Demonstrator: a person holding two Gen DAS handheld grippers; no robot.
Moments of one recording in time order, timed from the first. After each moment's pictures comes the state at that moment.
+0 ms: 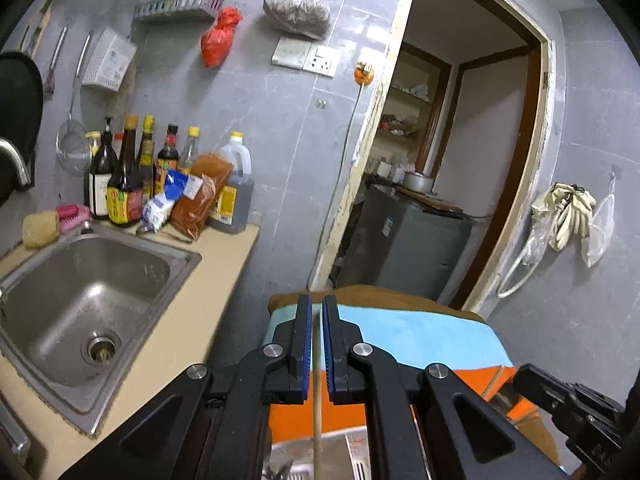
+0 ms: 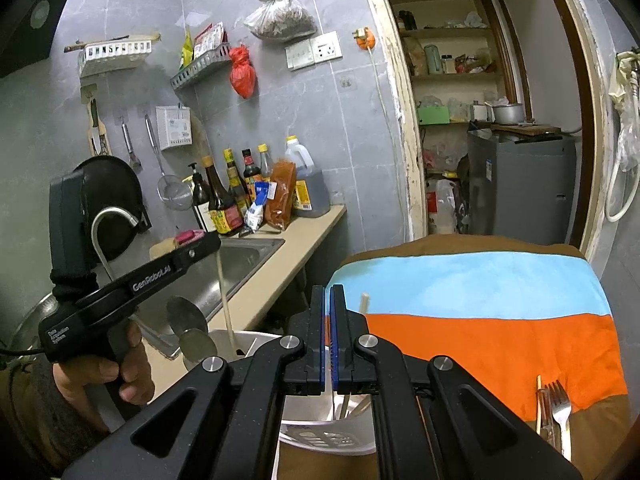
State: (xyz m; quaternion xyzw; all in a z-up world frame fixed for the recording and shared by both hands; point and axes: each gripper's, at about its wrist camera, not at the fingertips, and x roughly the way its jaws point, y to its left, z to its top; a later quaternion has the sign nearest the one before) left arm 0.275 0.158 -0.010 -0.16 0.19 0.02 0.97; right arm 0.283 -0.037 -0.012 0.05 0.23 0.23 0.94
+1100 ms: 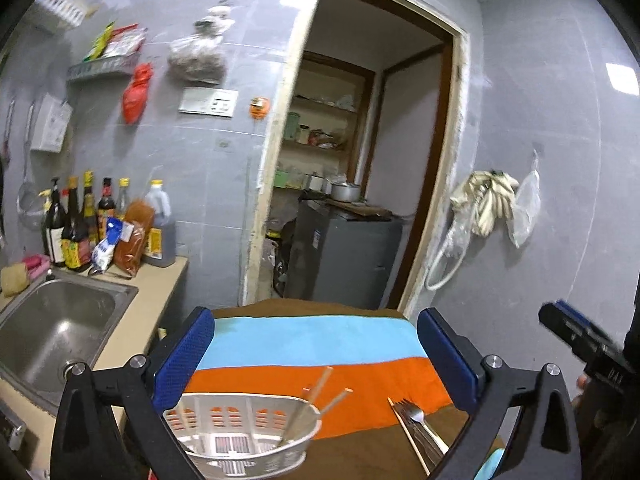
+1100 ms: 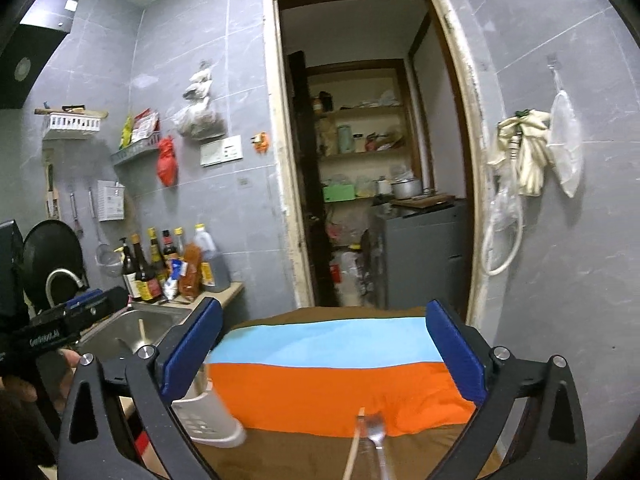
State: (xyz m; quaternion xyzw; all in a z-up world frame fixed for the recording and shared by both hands) left arm 0.205 0.024 0.062 -0.09 0.15 -0.07 0.98; right arm 0.199 -0.224 0.075 0.05 0.11 0.07 0.99
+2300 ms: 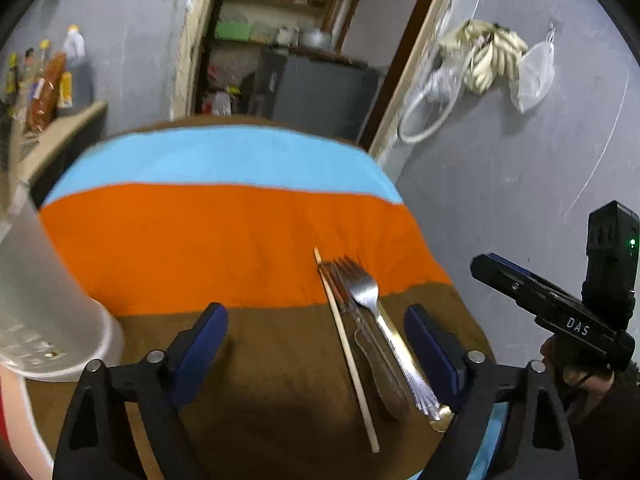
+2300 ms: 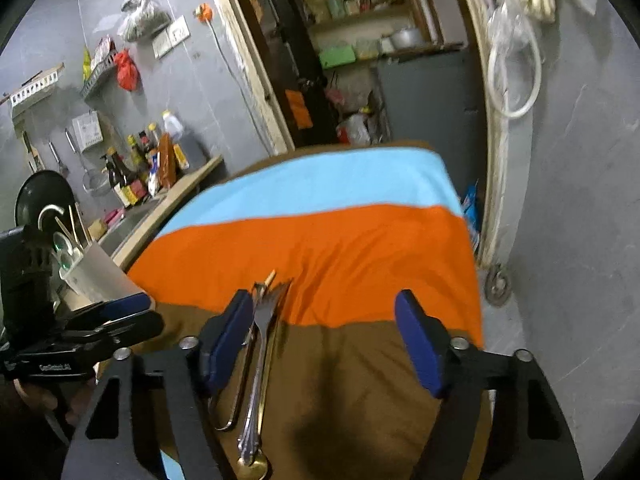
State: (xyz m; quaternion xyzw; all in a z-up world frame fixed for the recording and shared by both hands) left arm 0.295 -0.122 -0.121 -0.11 0.39 -0.13 0.90; right arm 0.320 -0.335 -0.138 0.09 0.35 0.16 0.92
